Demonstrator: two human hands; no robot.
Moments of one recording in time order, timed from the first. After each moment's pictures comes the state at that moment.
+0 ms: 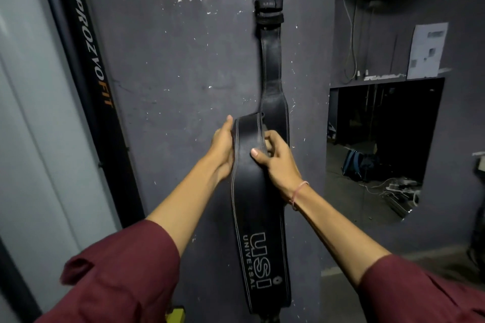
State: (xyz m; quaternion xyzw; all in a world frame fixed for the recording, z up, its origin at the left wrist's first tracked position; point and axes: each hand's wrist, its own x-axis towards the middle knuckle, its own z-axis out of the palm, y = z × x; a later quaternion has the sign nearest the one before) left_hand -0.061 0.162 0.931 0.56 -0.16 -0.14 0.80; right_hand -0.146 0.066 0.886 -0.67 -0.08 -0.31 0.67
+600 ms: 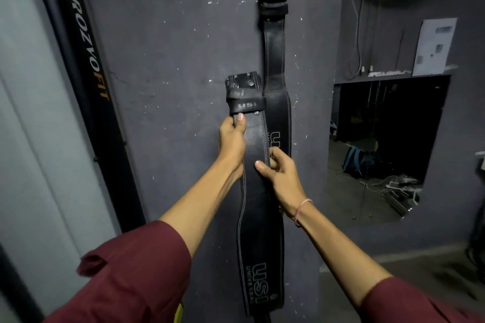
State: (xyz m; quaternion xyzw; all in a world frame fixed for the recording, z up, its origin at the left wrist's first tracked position) left_hand -0.061 0.137 0.916 0.56 -0.23 0.03 0.80; right_hand -0.143 0.060 0.847 -0.67 -0.05 -0.30 0.67
